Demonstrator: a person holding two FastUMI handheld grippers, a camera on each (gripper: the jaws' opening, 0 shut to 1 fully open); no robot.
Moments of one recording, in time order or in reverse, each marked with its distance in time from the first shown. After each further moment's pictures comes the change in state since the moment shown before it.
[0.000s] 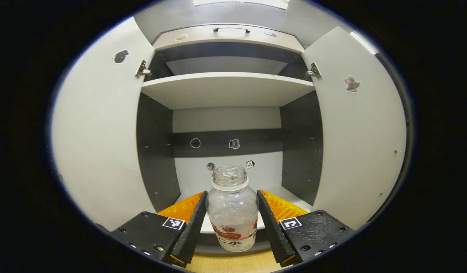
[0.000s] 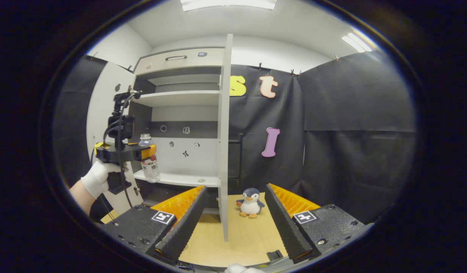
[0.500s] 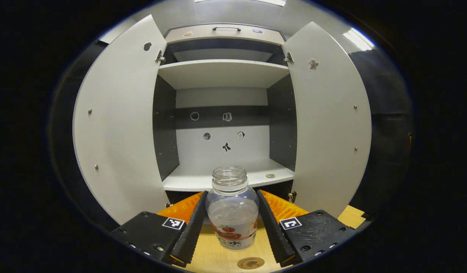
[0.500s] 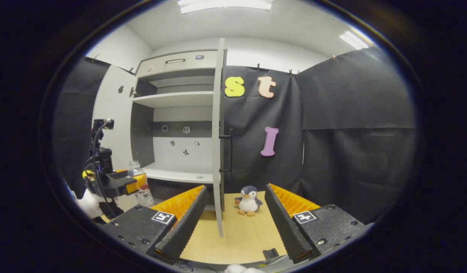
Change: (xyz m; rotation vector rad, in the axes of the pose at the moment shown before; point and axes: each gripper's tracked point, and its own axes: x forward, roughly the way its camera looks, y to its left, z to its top) left arm -0.088 -0.033 -0.104 -0.009 0.091 -0.024; right arm -0.019 -0.034 -0.014 -0.002 -0.001 0.030
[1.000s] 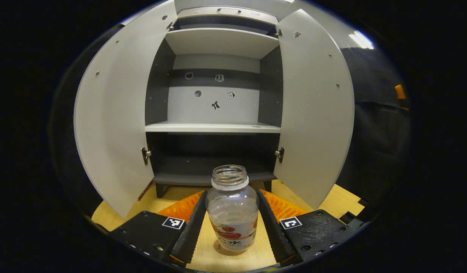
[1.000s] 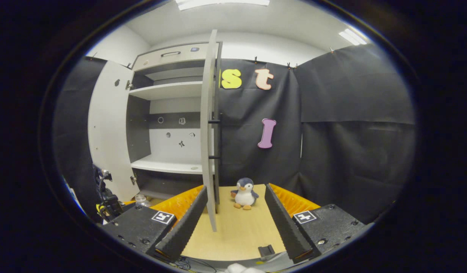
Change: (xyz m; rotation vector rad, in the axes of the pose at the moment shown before) left arm -0.016 -0.042 -0.159 -0.098 0.145 -0.054; right arm 0.007 -0.021 -0.029 -0.012 0.048 -0.013
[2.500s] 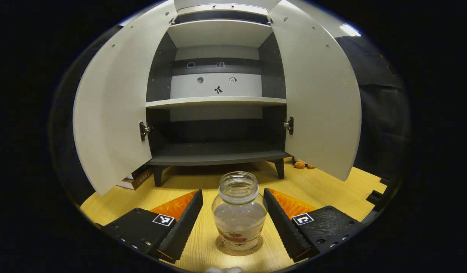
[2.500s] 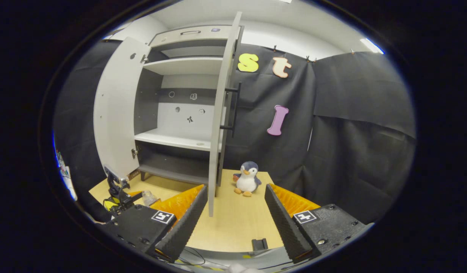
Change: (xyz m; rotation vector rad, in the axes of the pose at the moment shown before) left arm 0.029 0.008 -0.071 0.070 -0.042 0.047; right arm 0.012 0.008 -0.050 -0.114 0.130 0.057
